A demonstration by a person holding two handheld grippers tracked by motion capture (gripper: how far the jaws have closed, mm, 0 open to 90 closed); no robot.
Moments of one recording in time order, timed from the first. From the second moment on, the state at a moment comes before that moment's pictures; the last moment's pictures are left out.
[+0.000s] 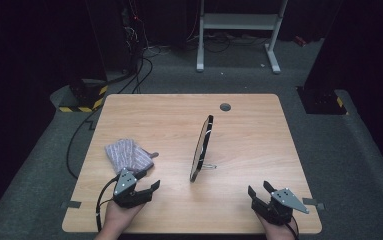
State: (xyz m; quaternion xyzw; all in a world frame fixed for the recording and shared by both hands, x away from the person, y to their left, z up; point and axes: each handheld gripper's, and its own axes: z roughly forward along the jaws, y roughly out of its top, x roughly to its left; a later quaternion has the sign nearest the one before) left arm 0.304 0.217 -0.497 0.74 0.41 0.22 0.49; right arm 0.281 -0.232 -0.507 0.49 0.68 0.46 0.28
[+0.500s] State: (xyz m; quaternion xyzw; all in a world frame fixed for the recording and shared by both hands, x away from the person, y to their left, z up) left arm 0.289 0.244 -0.499 0.73 0.44 0.23 0.48; right arm 0.298 -0.210 -0.506 0.47 0.70 0.47 0.27
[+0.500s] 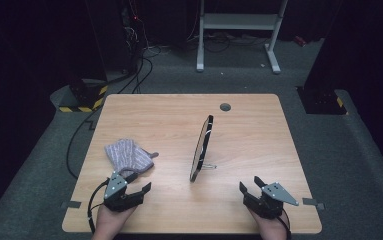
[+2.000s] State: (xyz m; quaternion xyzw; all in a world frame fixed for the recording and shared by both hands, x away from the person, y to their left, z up) left arm 0.288 0.236 -0.518 0.76 0.35 0.23 0.50; right arm 0.296 -0.174 -0.508 0.43 0.73 0.47 0.24
